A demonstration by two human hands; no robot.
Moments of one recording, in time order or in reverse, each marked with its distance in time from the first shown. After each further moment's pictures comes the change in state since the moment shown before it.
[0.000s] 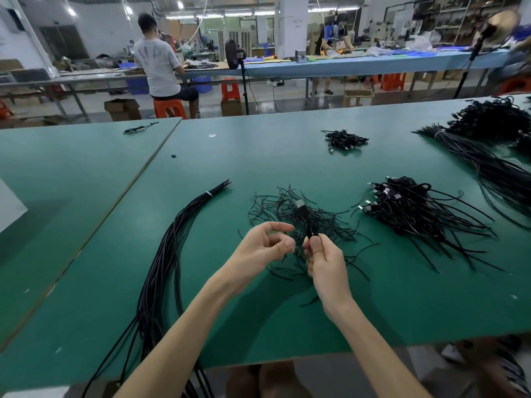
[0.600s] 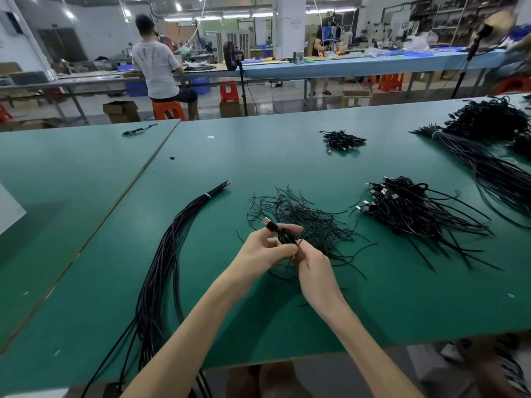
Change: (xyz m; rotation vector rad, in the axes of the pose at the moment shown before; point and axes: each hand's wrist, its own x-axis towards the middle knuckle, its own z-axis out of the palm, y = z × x) left_hand 0.001 0.002 0.011 0.052 0.076 -0.069; right_hand -0.004 -0.004 0.007 -0.120 -0.209 -0.154
